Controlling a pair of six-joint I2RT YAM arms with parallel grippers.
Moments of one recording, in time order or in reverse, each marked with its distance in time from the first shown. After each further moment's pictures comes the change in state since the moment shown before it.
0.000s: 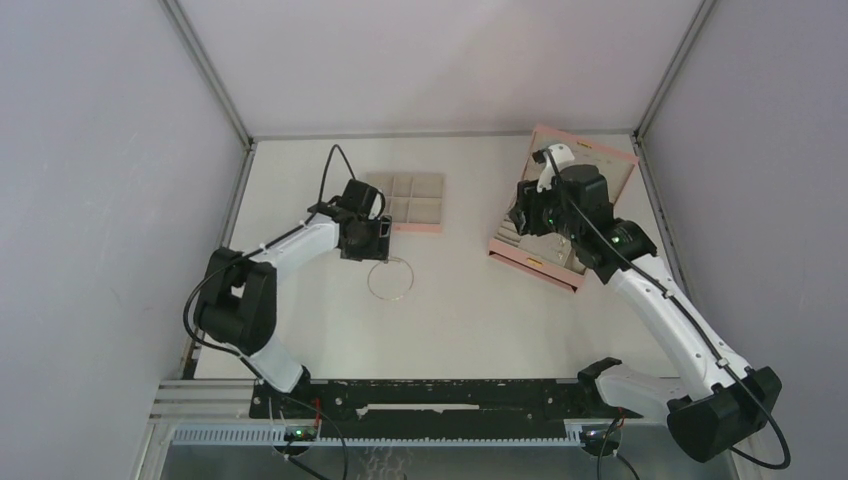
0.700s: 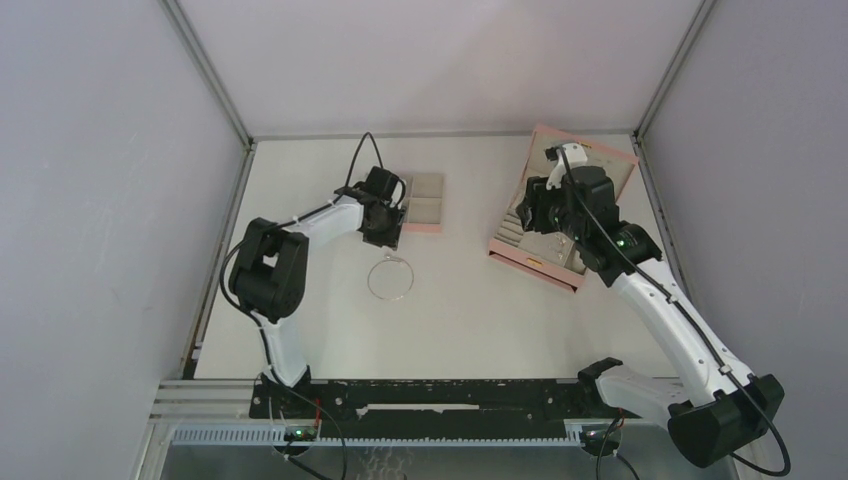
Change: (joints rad) left arm -0.038 0.248 0.205 0.023 -0.008 0.126; right arm -0.023 -0.027 -0.014 0.019 0.073 0.085
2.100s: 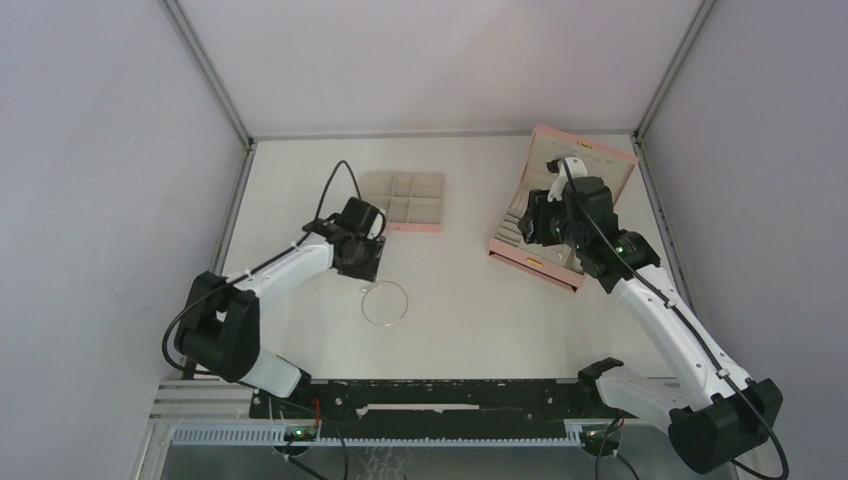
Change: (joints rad) left arm -0.015 -0.388 -0.344 -0.095 -0.078 -0.061; right arm -0.021 -0.026 -0.073 -0.026 -0.031 0.041
